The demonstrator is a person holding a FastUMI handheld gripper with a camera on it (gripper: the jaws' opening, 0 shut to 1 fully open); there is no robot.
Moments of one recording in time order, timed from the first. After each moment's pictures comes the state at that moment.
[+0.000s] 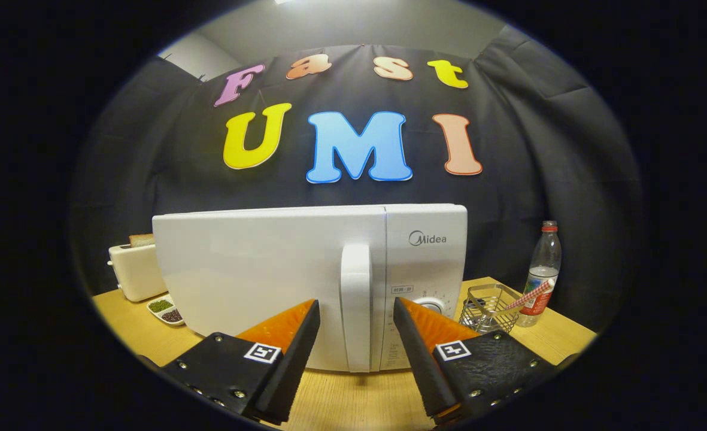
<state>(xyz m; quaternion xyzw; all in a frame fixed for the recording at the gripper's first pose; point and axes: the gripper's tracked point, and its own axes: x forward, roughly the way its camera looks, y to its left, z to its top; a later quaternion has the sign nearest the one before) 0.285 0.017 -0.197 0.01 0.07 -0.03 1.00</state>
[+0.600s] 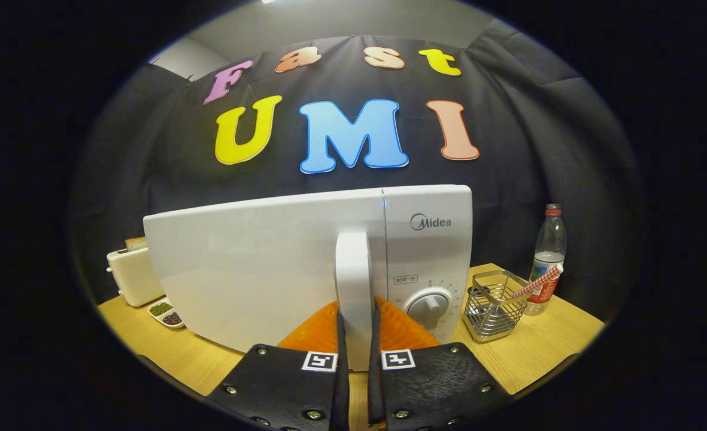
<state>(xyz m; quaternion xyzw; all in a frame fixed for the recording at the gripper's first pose) 0.287 0.019 -0.208 0.03 0.09 -0.03 0.99</state>
